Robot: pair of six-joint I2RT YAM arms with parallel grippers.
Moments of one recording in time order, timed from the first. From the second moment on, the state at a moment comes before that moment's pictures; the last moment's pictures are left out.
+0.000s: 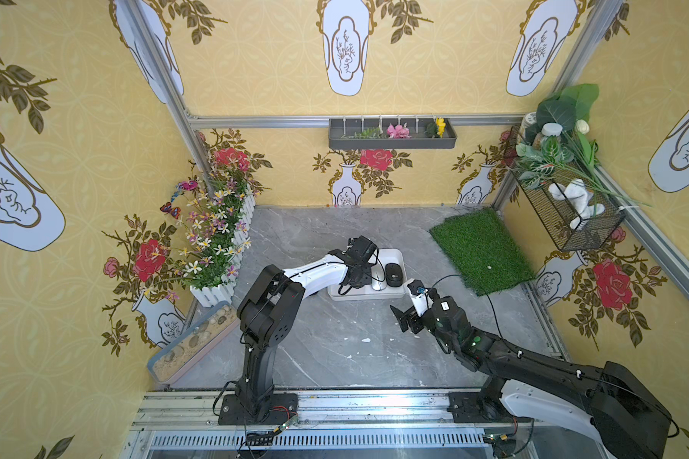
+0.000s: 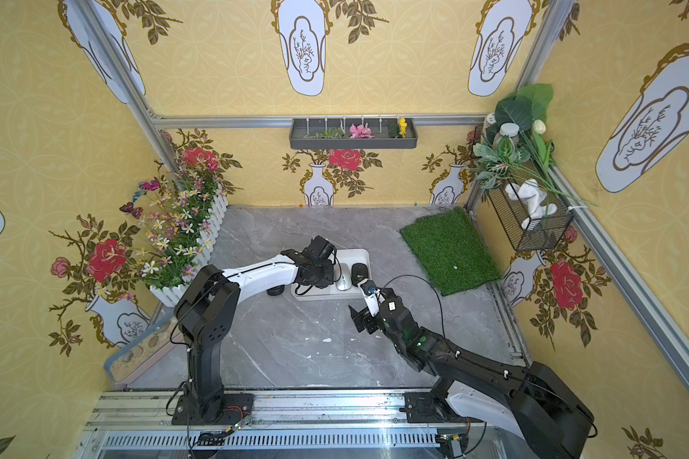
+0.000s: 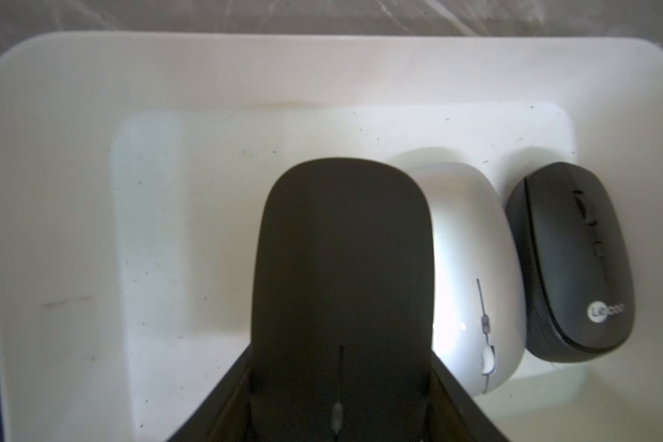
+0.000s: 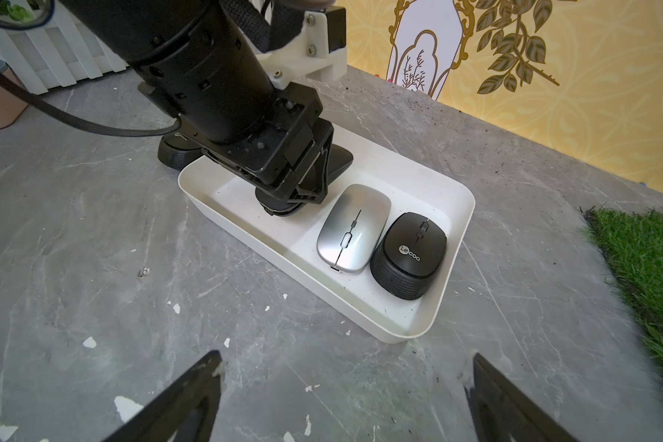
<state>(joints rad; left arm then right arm) -0.64 1.99 1.39 -0.51 -0.16 -0.65 0.77 1.03 0.32 0.29 0.19 -0.03</state>
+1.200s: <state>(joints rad) -0.64 1.54 1.13 -0.36 -0.29 -0.60 0.77 0.99 0.30 0.29 0.19 -0.03</state>
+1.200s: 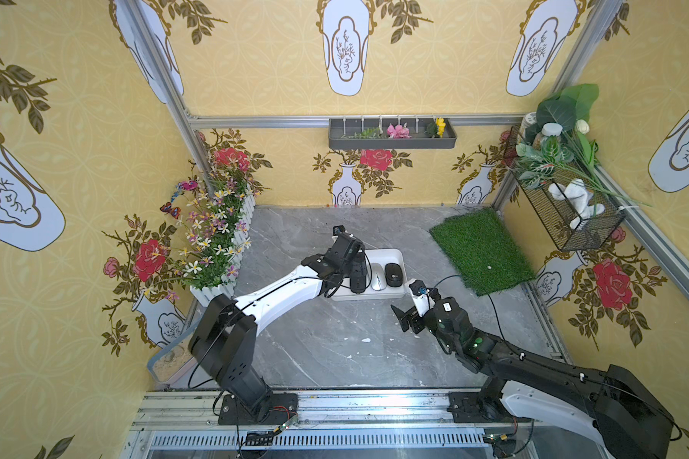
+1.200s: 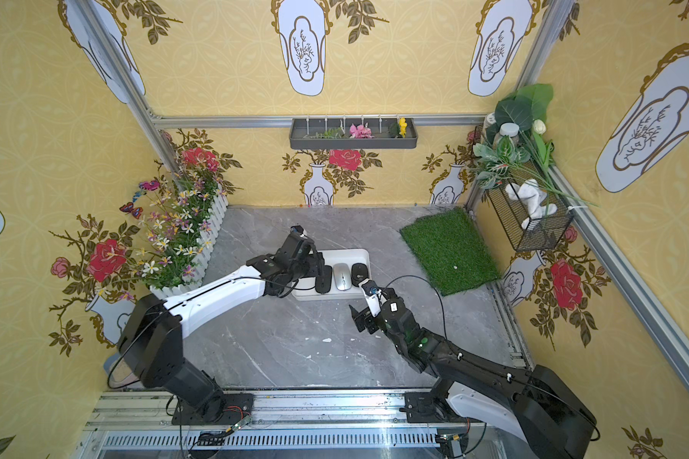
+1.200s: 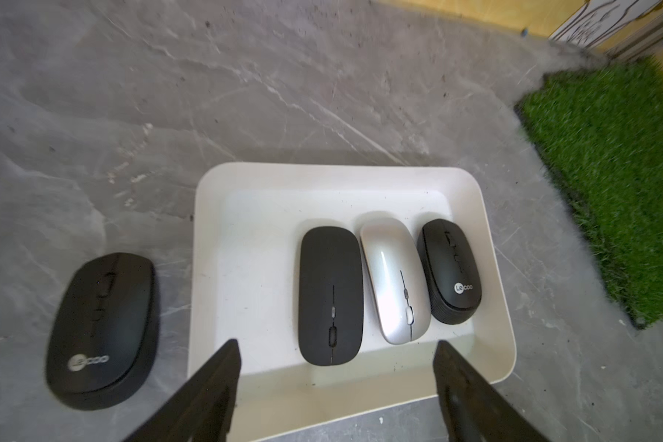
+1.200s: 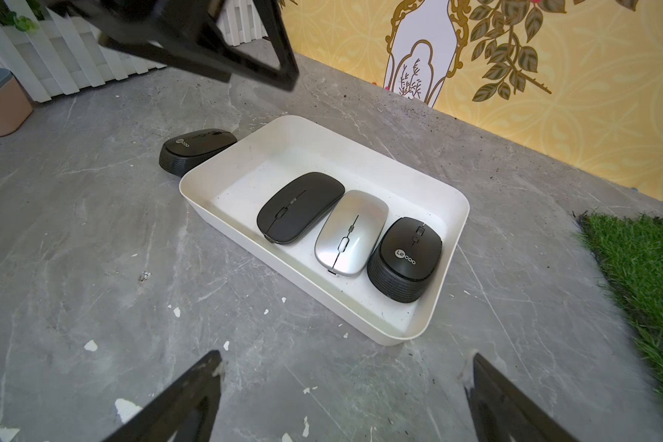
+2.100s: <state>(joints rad) -0.23 1.52 0.82 -0.38 -0.17 -0.57 0.78 1.06 0.32 0.31 0.18 -0.06</state>
